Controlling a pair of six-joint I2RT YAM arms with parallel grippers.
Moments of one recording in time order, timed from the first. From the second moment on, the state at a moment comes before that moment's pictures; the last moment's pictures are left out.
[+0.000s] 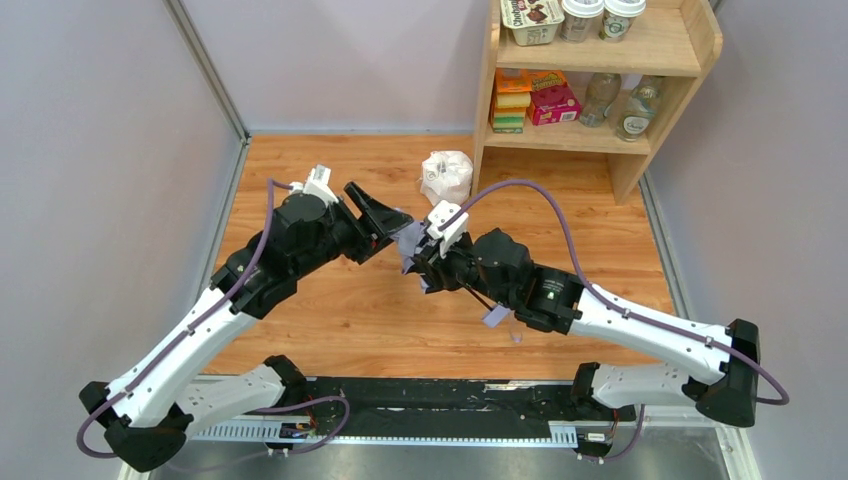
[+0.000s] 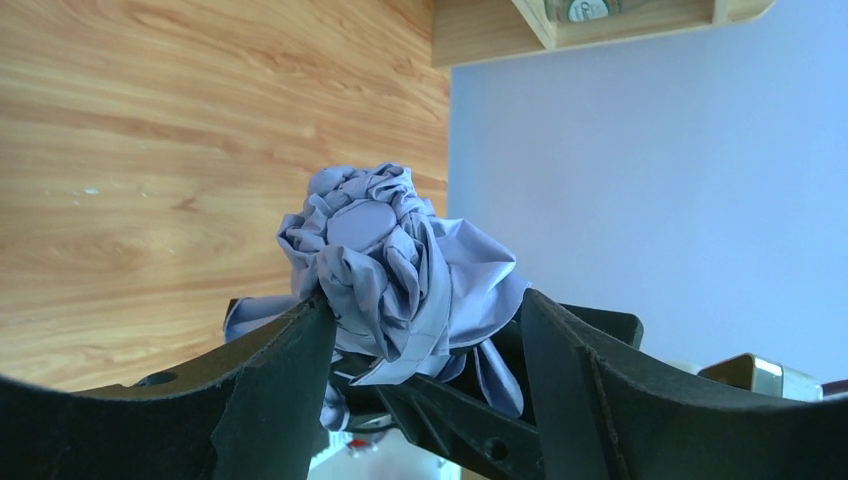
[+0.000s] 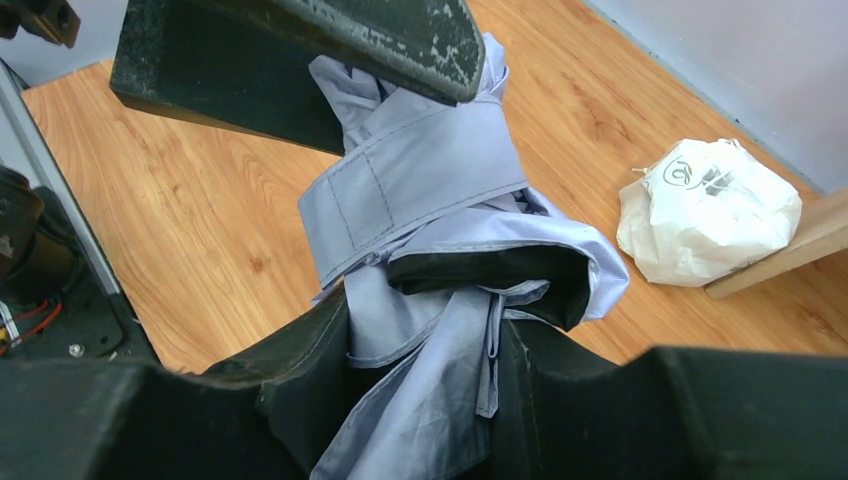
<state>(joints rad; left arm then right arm) -0.74 0.96 1.17 -0.57 -0.05 -1.19 1.14 1.15 1.06 -0.13 0.23 -0.01</state>
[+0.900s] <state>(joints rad) -0.72 1.03 1.12 -0.51 0.09 -1.33 1.19 1.10 1.02 -0.16 0.37 -0.19</state>
